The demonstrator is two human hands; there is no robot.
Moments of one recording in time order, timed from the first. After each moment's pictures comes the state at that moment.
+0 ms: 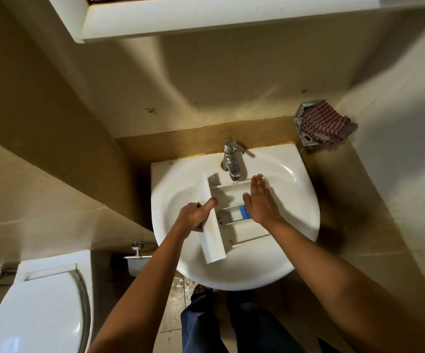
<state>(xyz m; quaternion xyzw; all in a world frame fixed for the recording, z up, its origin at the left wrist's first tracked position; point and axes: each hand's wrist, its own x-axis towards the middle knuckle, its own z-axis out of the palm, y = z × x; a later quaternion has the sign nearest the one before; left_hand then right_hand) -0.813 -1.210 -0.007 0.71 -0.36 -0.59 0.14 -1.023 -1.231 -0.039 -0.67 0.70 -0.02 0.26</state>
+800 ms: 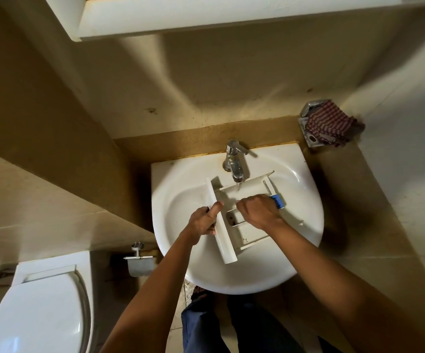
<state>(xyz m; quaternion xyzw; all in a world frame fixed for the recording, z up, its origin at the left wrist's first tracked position) -0.826 -1.208 -0.041 0.67 -0.33 -0.64 0.19 -1.014 -1.227 -0.025 -0.81 0.58 0.08 0.08</state>
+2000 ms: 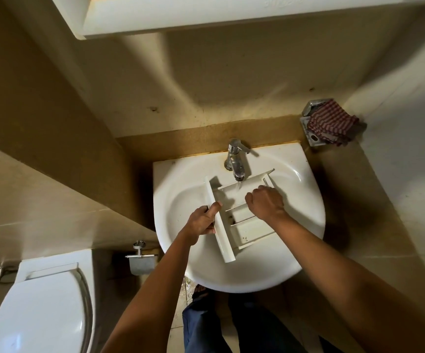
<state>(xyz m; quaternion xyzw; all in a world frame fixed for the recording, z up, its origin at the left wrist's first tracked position) -0.817 -1.203 -0.049 0.66 -0.32 -0.65 0.21 -1.016 -1.245 -0.018 -0.73 0.67 0.12 0.10</state>
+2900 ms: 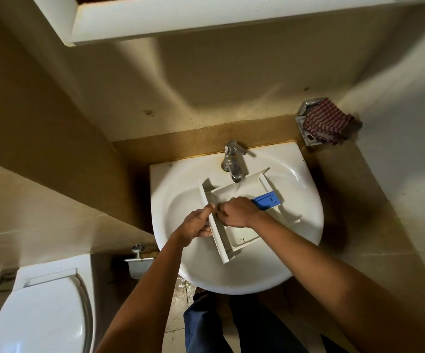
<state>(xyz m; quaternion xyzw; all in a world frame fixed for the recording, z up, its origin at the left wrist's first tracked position) -0.807 -1.205 -0.038 0.62 -0.32 -0.69 0.19 -0.970 -1.238 -0.011 -0.81 0.50 0.14 0.26</state>
